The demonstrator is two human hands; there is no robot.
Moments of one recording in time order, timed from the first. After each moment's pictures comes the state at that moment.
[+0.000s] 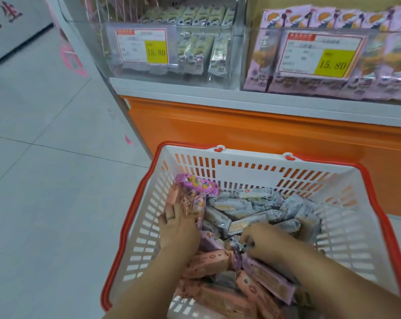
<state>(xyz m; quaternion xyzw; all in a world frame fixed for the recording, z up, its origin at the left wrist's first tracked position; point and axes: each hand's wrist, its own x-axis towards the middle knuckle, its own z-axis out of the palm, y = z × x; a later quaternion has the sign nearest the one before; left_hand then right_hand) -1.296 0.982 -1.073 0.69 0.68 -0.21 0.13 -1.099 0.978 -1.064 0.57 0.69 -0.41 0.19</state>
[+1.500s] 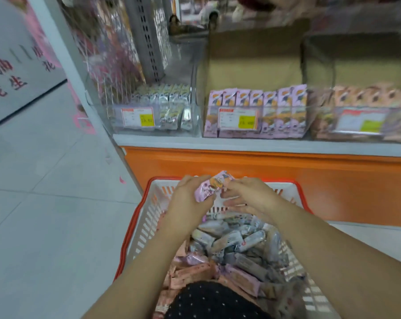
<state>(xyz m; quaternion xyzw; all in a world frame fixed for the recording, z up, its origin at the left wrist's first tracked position) -1.250 0.985 -0.916 0.73 0.53 0.30 0.31 -1.085 0.981 -0.900 0.62 0.37 -0.61 -0.33</state>
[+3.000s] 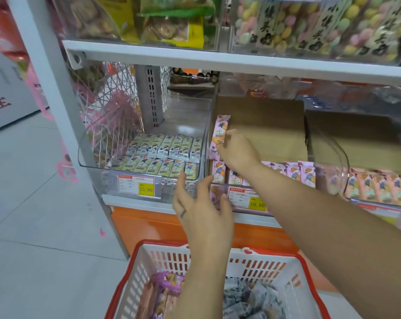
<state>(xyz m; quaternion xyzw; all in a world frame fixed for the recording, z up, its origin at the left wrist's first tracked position) -1.188 1.067 -0.838 0.59 0.62 0.46 0.24 -1.089 1.195 -0.793 0.73 0.60 -0.13 -0.29</state>
